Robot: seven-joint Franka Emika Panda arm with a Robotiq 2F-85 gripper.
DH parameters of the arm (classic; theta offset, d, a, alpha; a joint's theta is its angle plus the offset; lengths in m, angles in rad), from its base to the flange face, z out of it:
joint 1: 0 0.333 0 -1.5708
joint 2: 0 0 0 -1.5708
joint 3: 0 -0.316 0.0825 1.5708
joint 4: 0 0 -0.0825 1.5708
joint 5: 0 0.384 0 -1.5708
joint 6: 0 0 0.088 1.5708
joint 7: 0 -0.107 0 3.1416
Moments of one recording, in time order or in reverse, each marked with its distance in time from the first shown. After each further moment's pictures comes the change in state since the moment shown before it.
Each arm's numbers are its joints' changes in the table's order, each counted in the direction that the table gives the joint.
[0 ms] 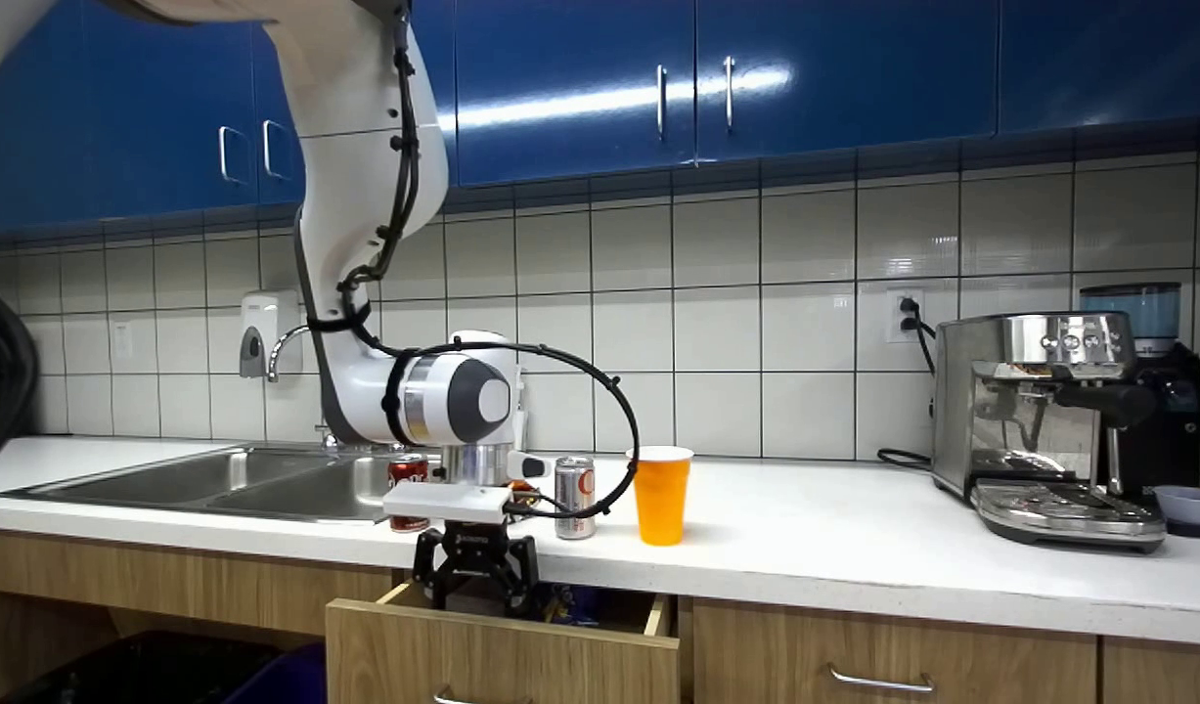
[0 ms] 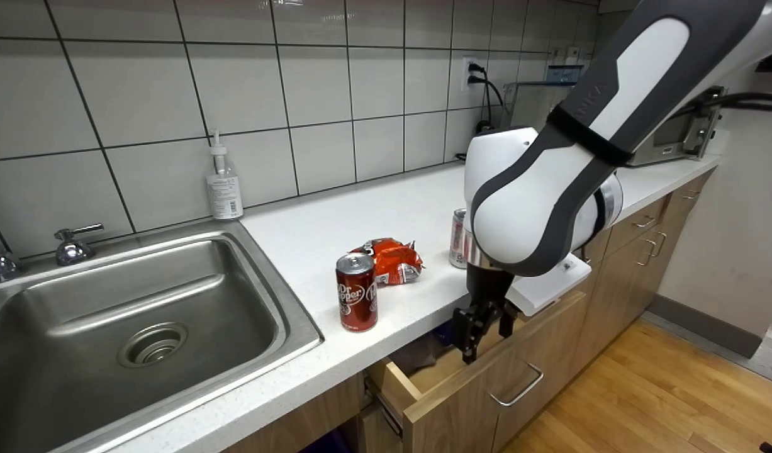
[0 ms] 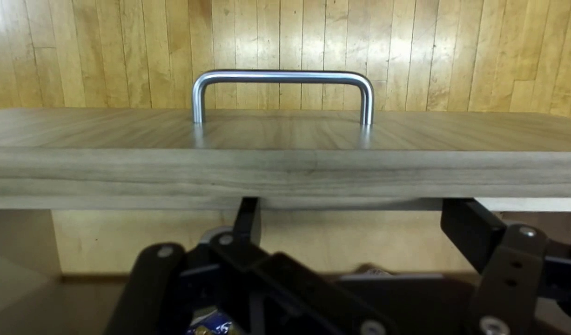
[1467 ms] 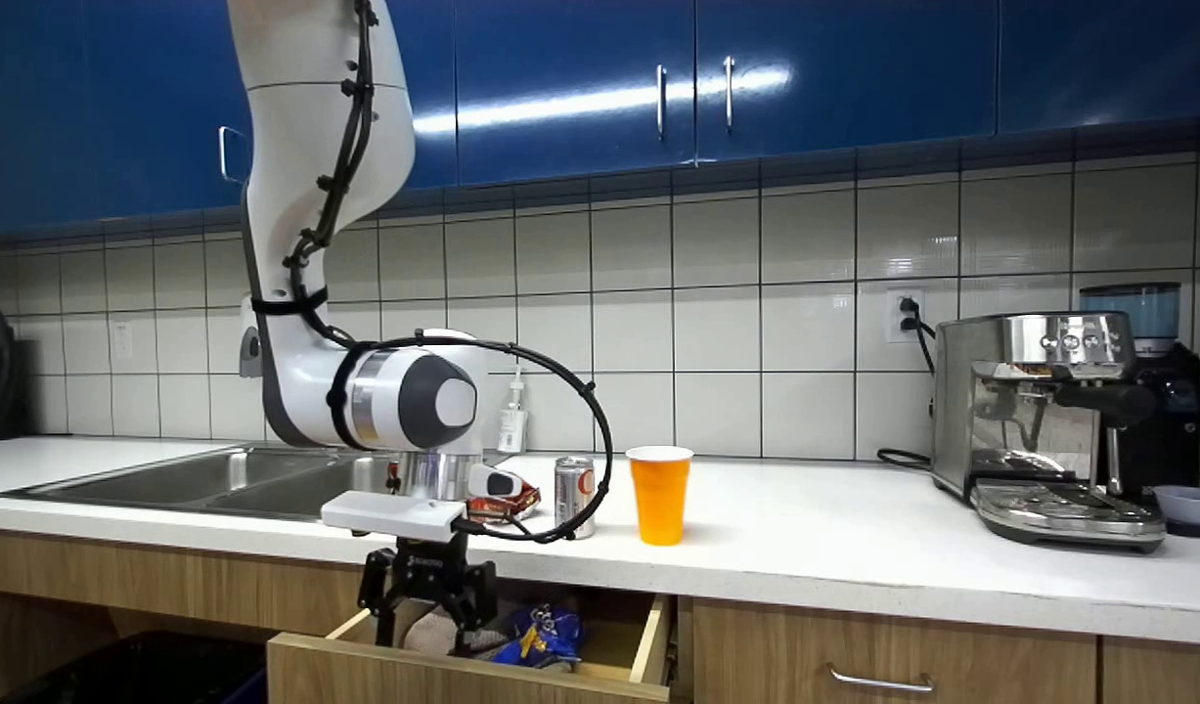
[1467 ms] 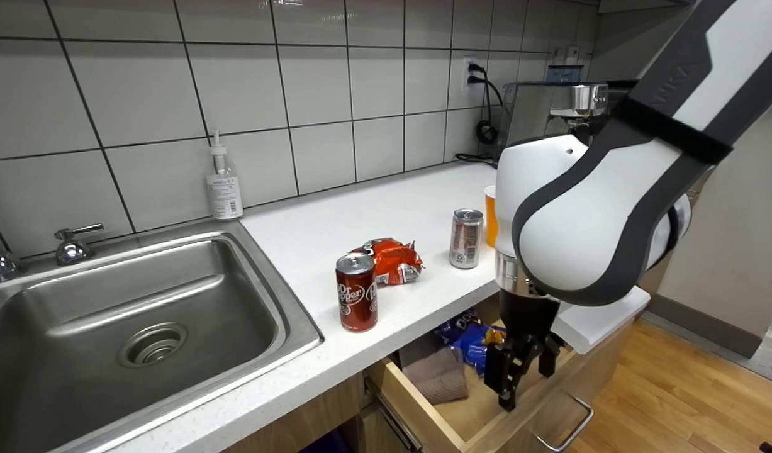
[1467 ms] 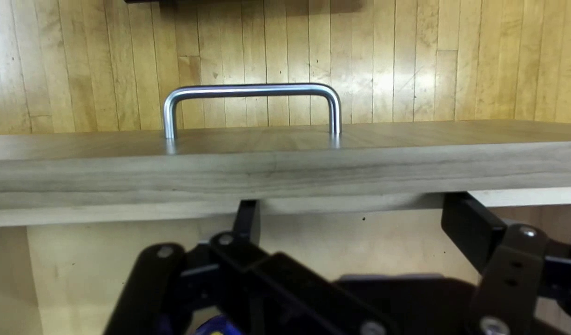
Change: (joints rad) arm 0.002 -0.121 -0.036 0.207 0.051 -0.004 -0.030
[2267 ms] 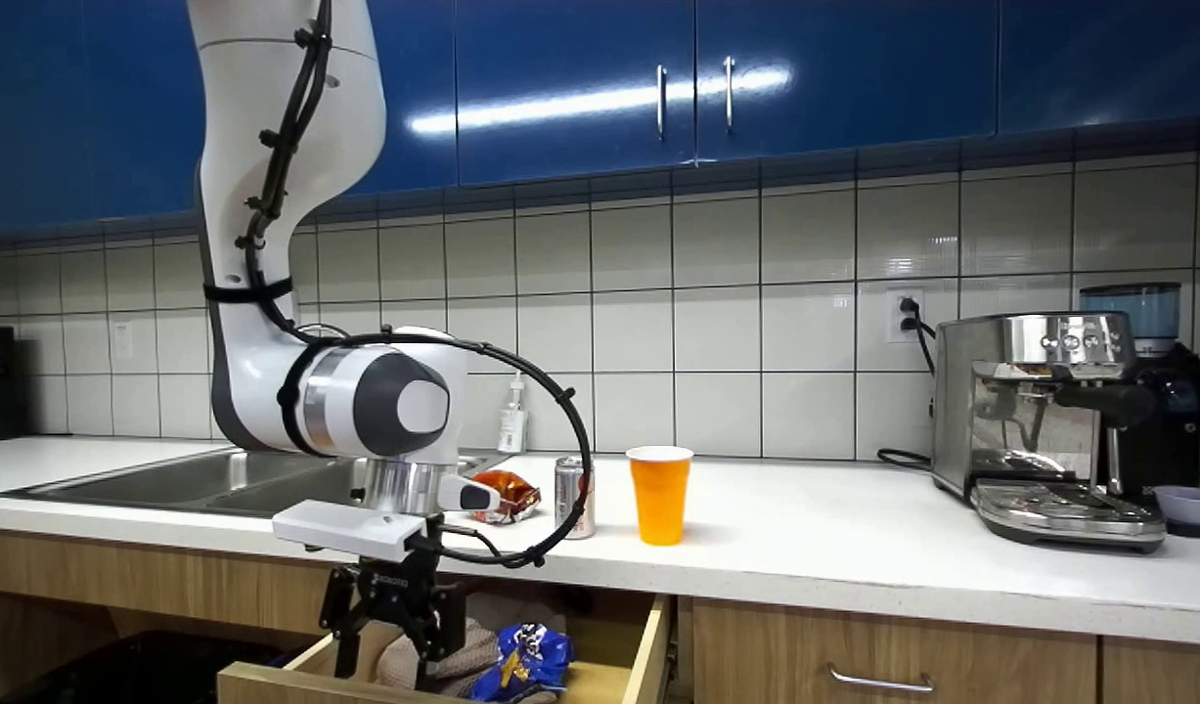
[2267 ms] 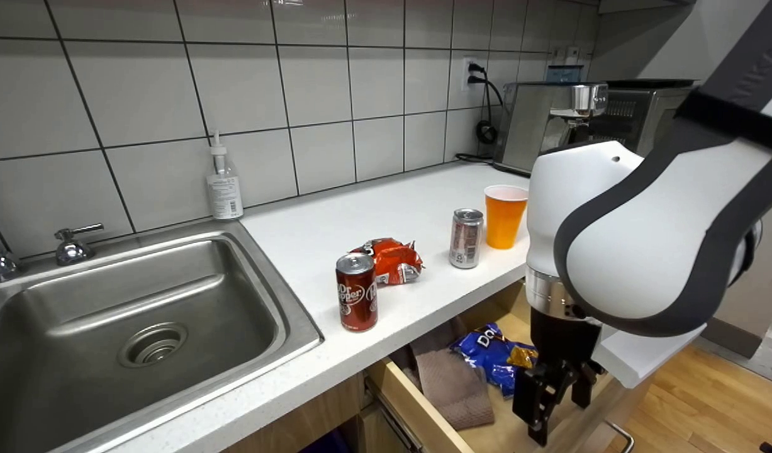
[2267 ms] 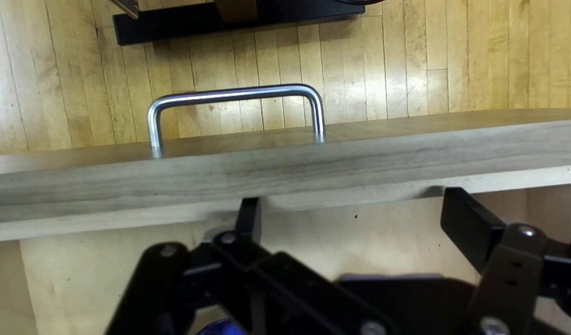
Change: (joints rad) arm 0.003 -0.084 -0.020 0.147 0.054 -0.041 -0.033
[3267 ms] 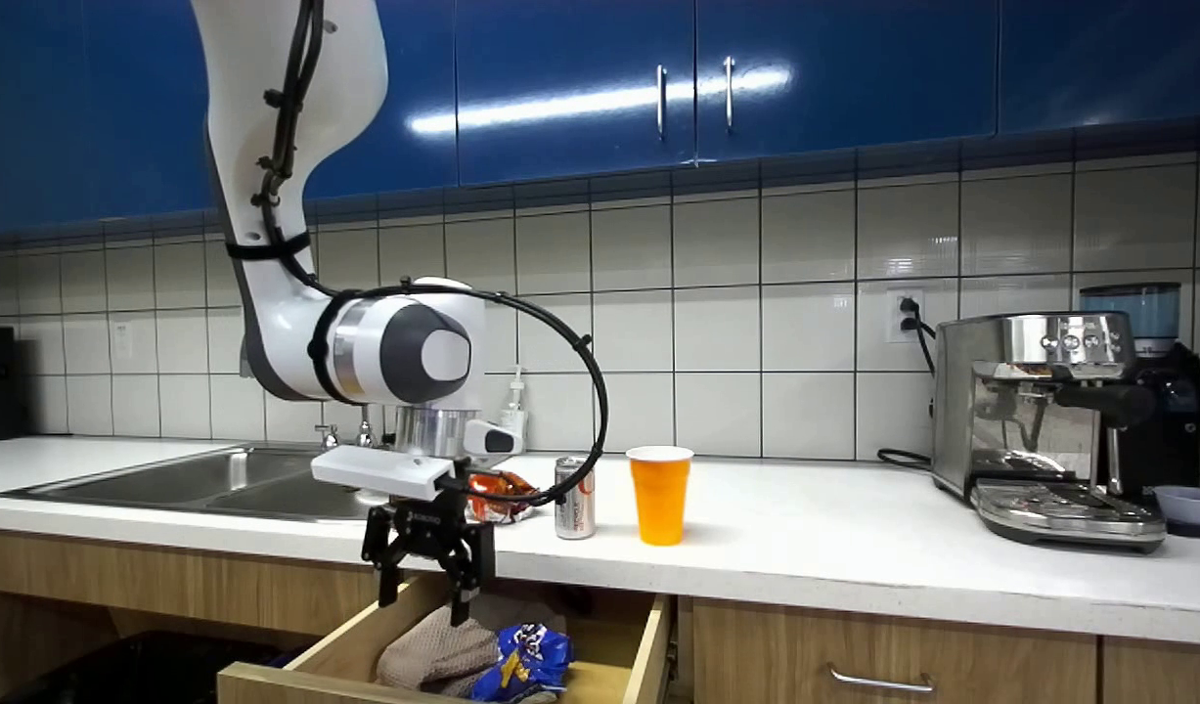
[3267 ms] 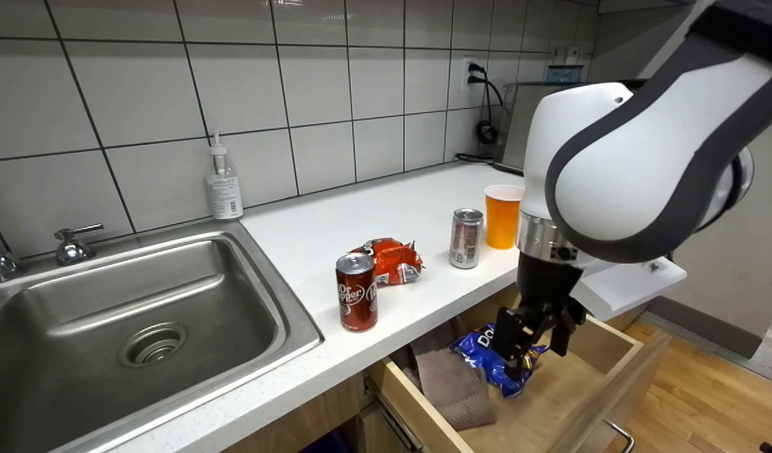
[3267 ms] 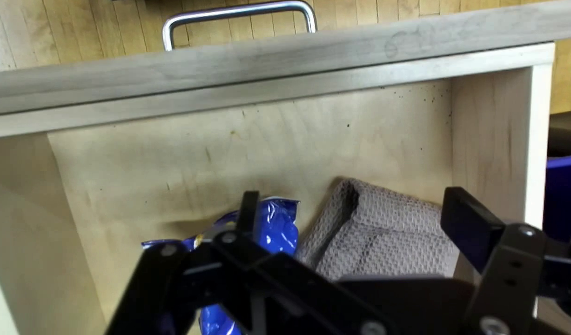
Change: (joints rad) arm -0.009 -0.087 0.026 -0.052 0.004 0.037 -0.005
